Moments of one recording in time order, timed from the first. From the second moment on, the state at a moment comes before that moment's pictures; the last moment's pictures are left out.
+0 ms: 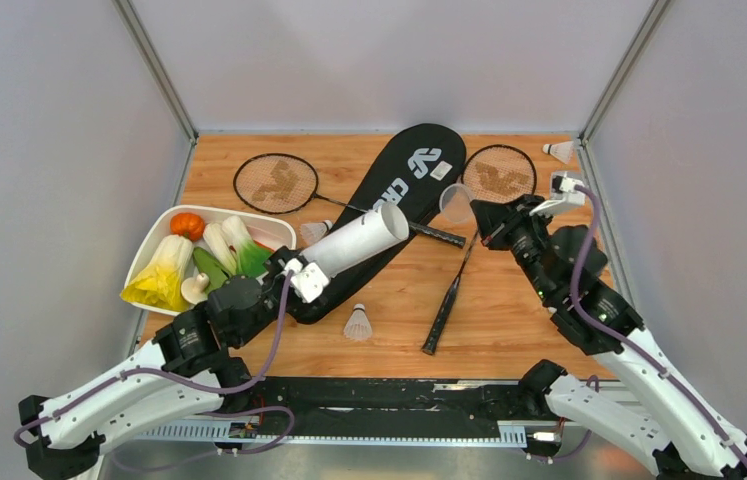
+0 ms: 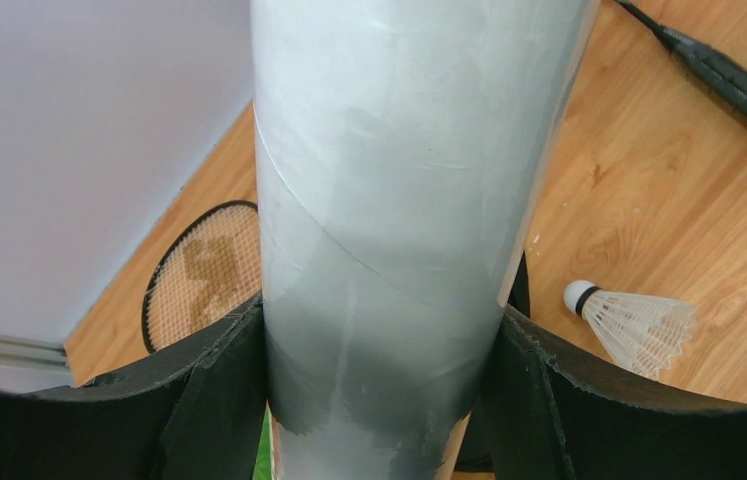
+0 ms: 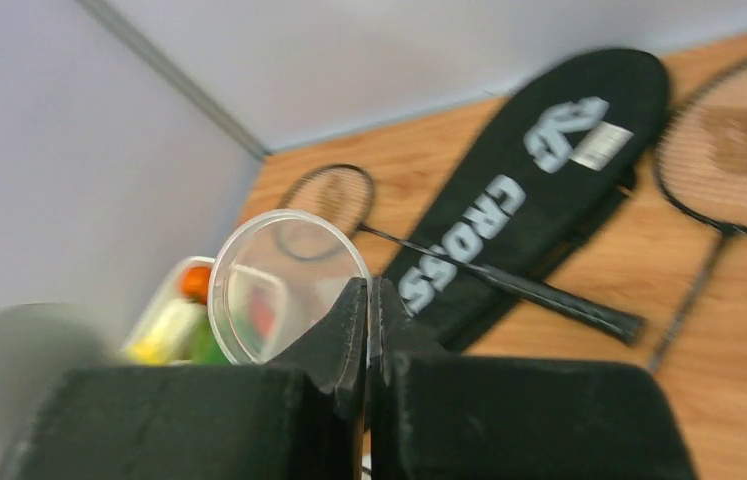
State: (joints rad) left arm -1.02 0.55 0.67 -0.38 -0.33 0.42; right arm 0.69 0.71 0.97 -0.22 0.28 0.59
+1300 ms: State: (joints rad) left arm -1.02 0.39 0.60 -0.30 -0.24 0.39; right arm 0.23 1.11 0.63 -0.29 0.45 0.65
